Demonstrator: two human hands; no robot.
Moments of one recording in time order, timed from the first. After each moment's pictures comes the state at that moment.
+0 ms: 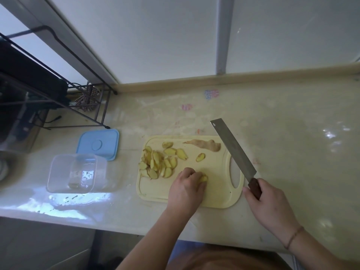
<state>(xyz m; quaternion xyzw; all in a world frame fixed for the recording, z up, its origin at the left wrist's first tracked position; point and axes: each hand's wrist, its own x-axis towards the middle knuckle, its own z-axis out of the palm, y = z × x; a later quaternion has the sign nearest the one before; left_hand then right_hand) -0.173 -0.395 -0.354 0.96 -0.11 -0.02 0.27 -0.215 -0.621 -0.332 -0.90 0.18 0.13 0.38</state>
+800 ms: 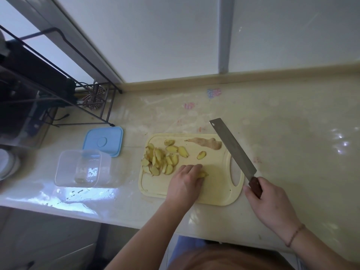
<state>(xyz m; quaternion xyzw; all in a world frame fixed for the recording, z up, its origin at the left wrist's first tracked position) -0.165 -0.391 -0.354 0.96 -0.17 0.00 0.22 -0.216 -0.627 -0.328 -0.90 0.15 0.14 0.39</state>
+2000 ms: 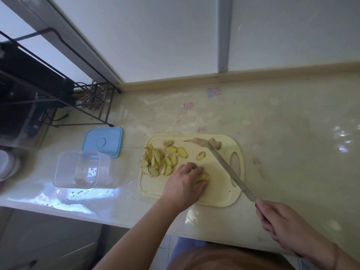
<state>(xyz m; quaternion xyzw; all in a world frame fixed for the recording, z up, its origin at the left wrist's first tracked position) -0.161 -0.383 -0.351 0.95 -0.21 -0.02 0.22 -0.240 -0.656 -0.302 -0.71 0.17 0.36 0.58</state>
